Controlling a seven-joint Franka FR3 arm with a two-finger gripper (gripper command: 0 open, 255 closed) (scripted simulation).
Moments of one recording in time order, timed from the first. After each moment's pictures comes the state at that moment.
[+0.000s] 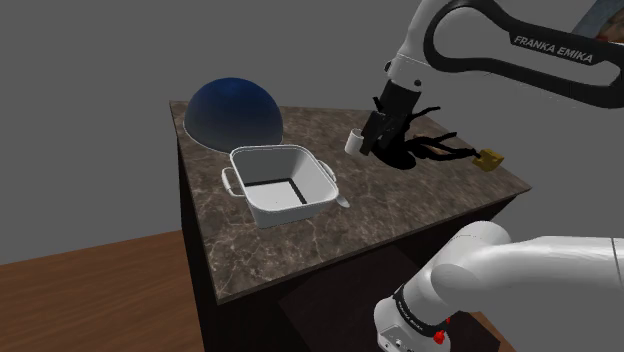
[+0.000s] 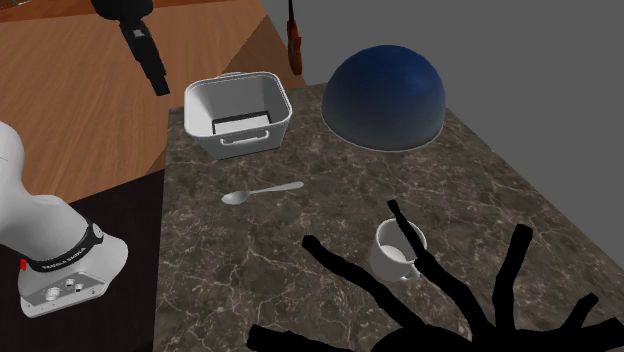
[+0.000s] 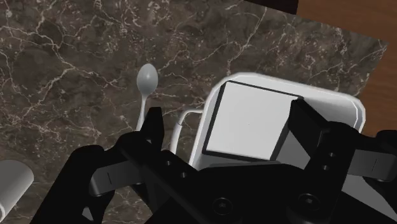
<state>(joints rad) -0.02 -0.75 0.00 -2.39 0.06 1.60 -0.07</state>
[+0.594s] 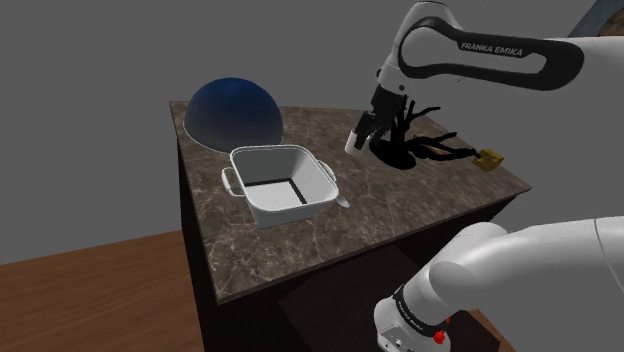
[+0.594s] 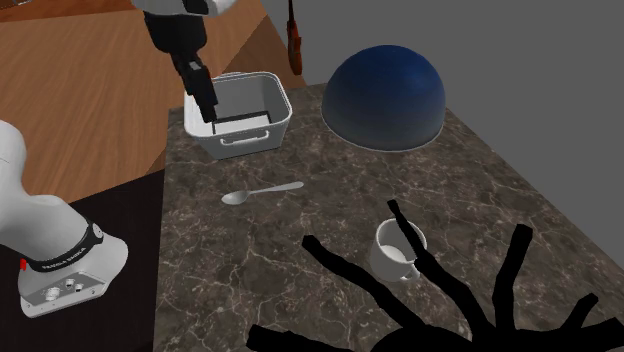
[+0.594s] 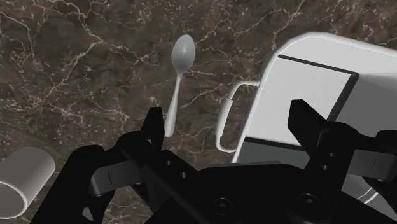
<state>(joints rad) -0.07 -0.57 -0.09 -2.36 -0.02 1.75 -0.17</state>
